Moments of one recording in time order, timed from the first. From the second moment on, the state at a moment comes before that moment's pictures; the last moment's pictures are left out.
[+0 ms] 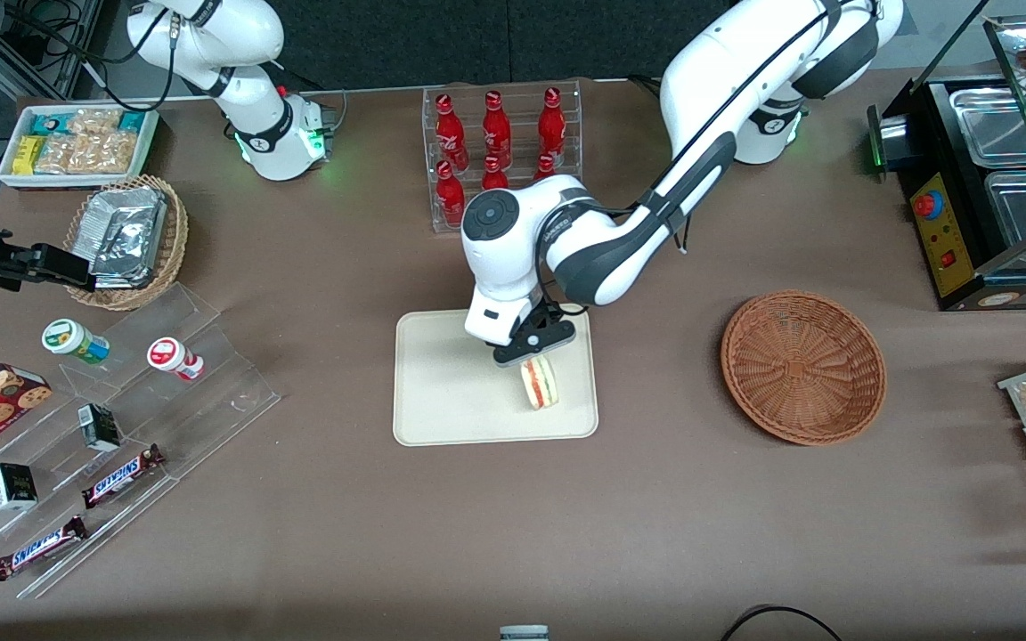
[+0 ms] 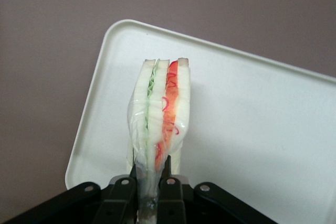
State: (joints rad) arm -0.45 0.77 -0.52 -1.36 0.54 2.00 -1.38
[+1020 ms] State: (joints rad) arm -0.46 0.85 -0.51 -1.35 0.44 2.05 -1.17
